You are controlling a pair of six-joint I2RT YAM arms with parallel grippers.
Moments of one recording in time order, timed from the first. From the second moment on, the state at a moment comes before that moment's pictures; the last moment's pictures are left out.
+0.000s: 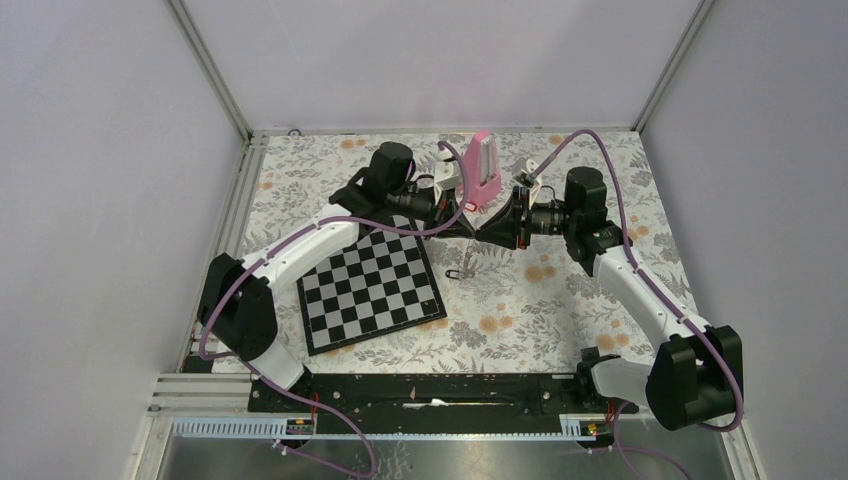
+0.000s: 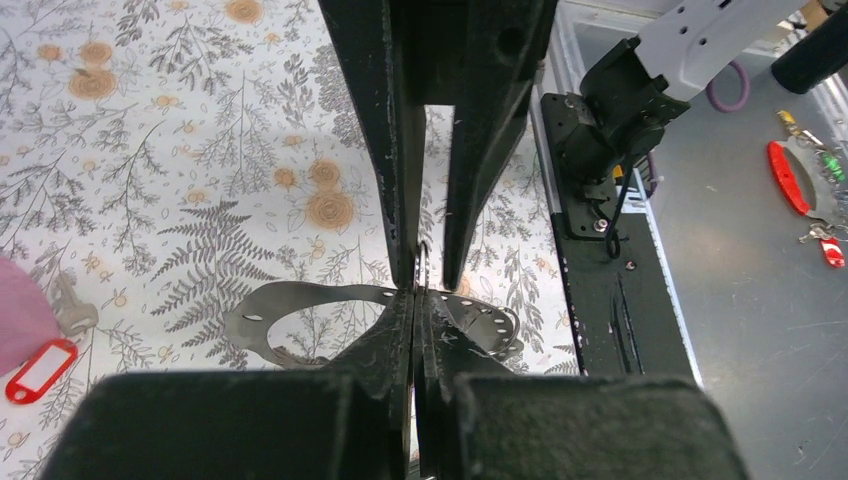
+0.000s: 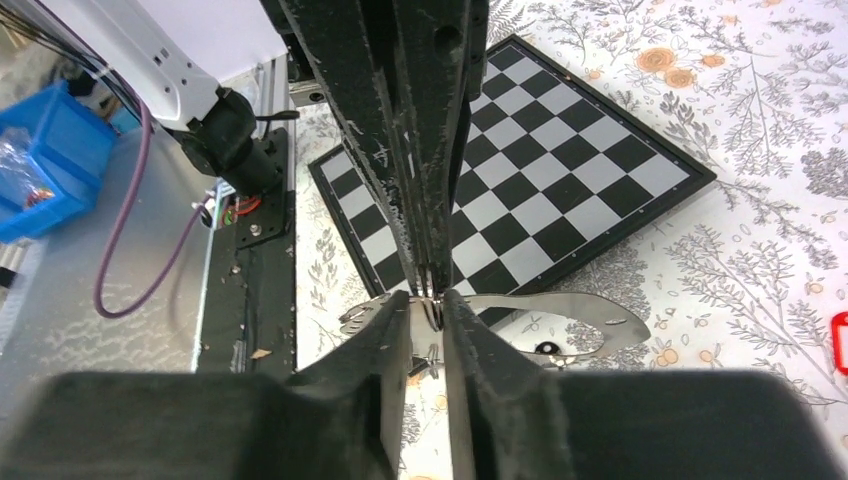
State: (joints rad) left arm -0.64 1.60 1.32 -0.16 1.02 0.16; right arm 0.26 1.23 0.86 0.05 -1.16 0.02
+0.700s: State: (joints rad) left arm -0.69 1.60 1.52 -0.61 0.80 0.44; right arm 0.30 1.19 0.97 -0.25 -1.08 -0.29
